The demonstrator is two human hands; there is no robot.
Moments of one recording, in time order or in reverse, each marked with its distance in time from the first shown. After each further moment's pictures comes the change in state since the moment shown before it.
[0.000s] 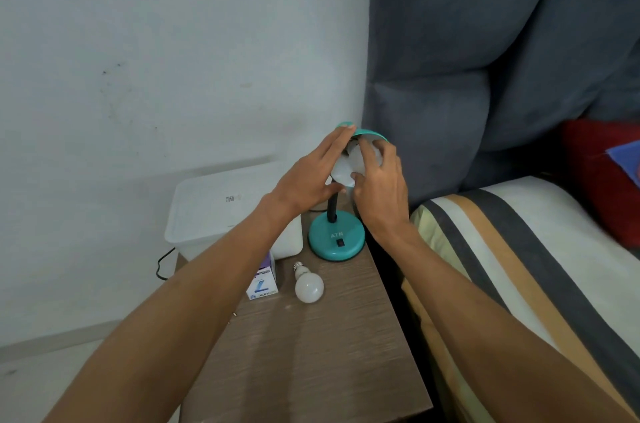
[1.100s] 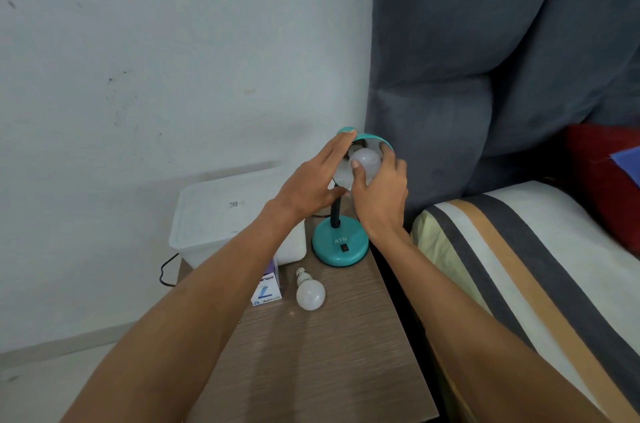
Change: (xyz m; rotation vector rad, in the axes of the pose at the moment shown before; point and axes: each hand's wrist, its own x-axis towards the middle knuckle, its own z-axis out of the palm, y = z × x) left_hand 0.000 -0.003 0.002 0.003 0.012 -0.015; right_hand 0.004 -0.017 0.002 0.303 0.085 0.357
